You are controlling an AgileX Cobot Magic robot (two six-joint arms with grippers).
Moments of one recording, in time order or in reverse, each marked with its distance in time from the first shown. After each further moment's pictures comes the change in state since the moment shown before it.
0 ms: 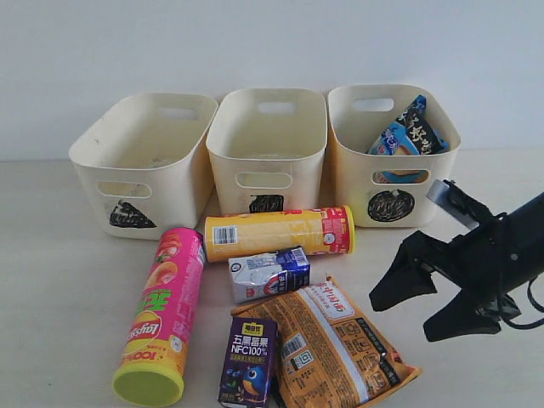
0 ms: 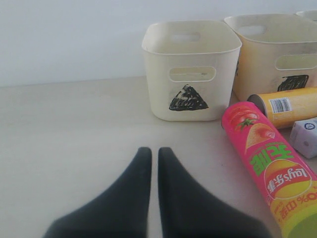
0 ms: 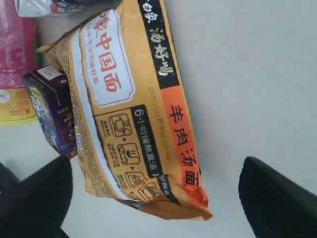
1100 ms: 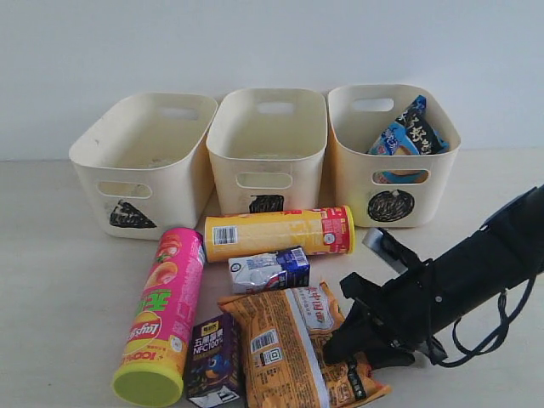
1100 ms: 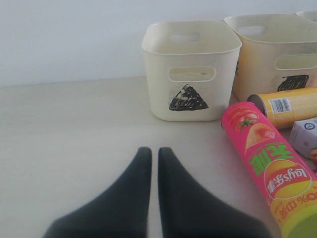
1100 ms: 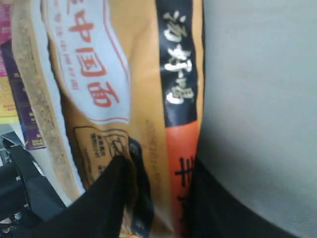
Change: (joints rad) left arm 0.000 0.000 0.000 0.000 0.000 0.000; right arm 0.171 0.229 -0.017 0.178 -0.025 -0.100
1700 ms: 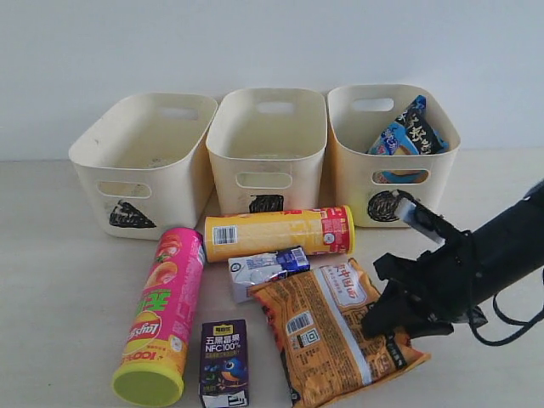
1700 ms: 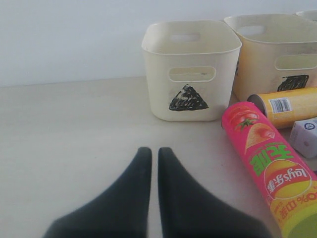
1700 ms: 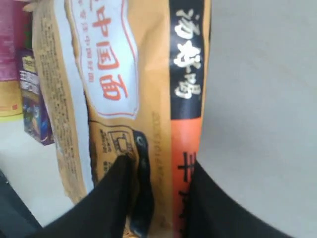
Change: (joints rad) left arm 0.000 0.000 0.000 0.000 0.000 0.000; right arm -0.085 -0.158 0.014 -0.106 -0.037 -0.006
